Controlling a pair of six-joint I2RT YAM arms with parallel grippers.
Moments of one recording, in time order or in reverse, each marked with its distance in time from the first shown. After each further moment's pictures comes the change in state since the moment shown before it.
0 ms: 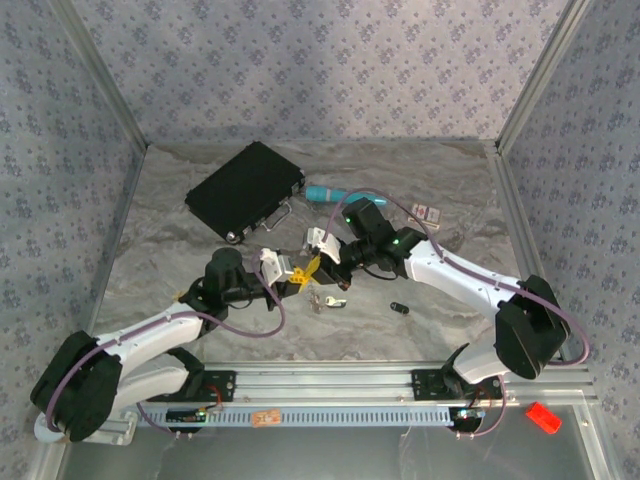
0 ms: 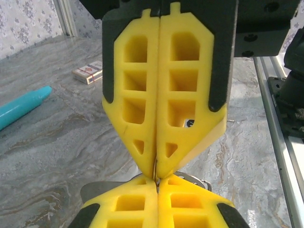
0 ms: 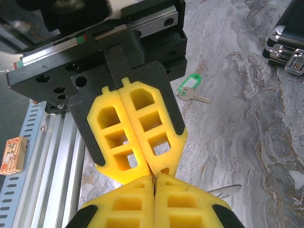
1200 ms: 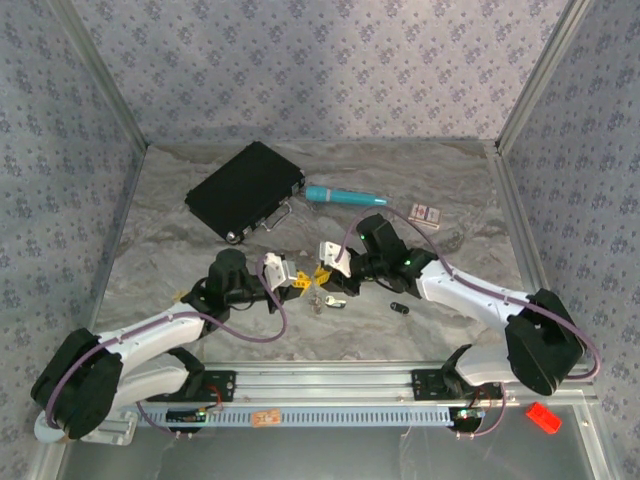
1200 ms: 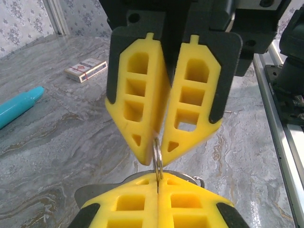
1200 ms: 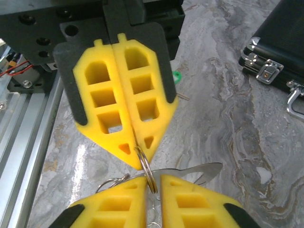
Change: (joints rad) left arm -0.024 0.010 0.002 -0.024 -0.008 0.062; right arm -0.010 -0.110 -0.231 0.241 0.063 -0.110
